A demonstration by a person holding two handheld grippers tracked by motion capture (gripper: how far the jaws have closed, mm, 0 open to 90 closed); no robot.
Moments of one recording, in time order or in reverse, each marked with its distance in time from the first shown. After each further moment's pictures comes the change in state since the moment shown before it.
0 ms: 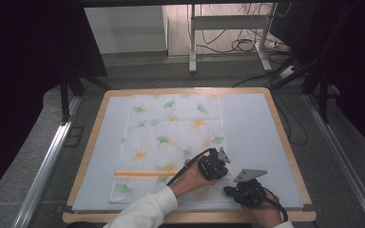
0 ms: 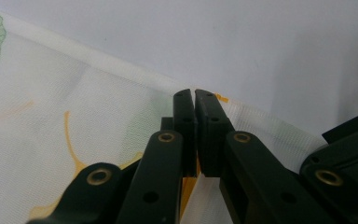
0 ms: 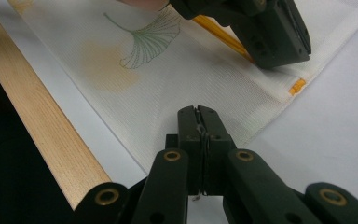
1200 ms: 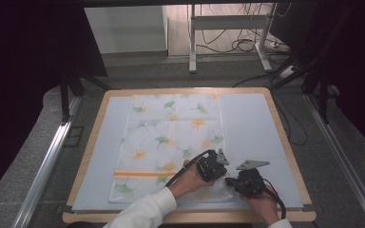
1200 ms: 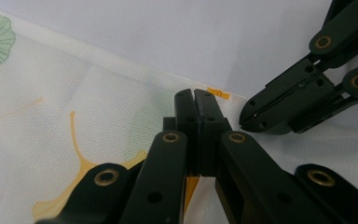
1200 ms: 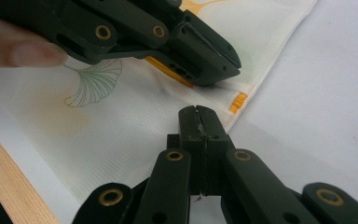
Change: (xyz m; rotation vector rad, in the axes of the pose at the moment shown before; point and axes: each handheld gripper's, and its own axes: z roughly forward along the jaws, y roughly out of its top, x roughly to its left) left arm -0.002 -0.006 -0.003 -0.014 0.035 0.043; right arm -0.022 0.010 0.010 -0.032 -0.048 0.167
